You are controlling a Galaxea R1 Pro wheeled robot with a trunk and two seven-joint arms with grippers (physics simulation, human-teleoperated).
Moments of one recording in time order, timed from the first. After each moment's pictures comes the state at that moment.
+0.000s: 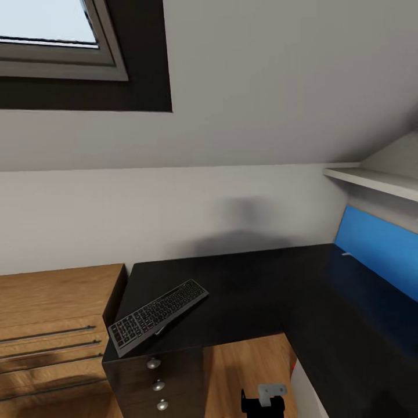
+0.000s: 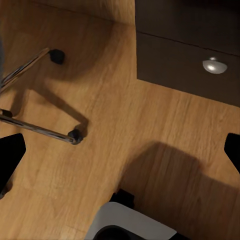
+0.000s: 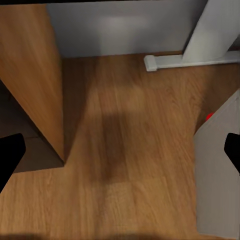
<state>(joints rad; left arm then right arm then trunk) -0.34 0.00 0.03 -0.04 0.33 -0.26 0.25 -0.46 0.15 0.17 0.02 -0.03 -0.50 -0.22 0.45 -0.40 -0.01</state>
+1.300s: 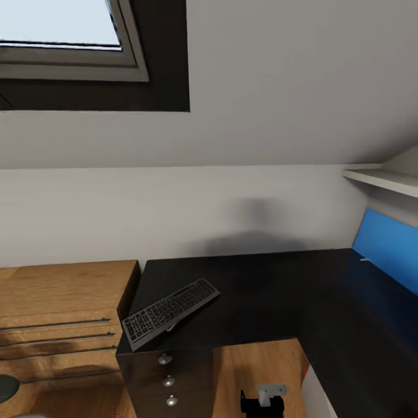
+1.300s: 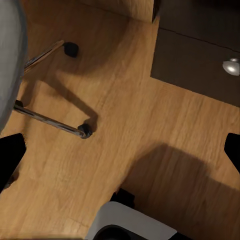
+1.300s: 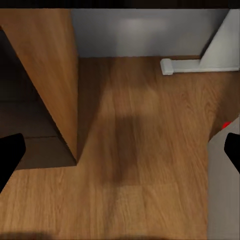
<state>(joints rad) -0.34 0.00 0.03 -0.04 0.33 -0.26 0.25 -0.46 0.16 0.17 0.02 -0.03 -0.50 -0.22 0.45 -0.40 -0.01</state>
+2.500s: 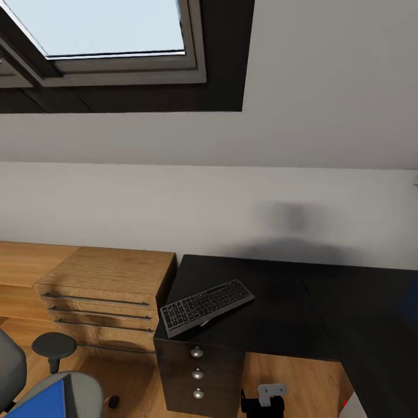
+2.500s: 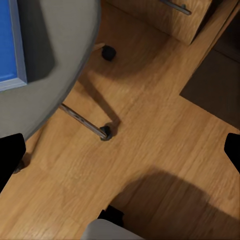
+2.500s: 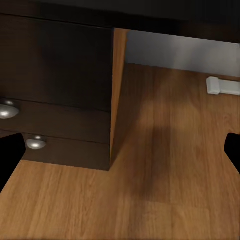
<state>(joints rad) -0.34 -0.03 0.03 -0.02 0.33 -0.37 0.25 -0.46 0.15 0.17 0.02 -0.03 -0.50 -0.22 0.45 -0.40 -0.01</state>
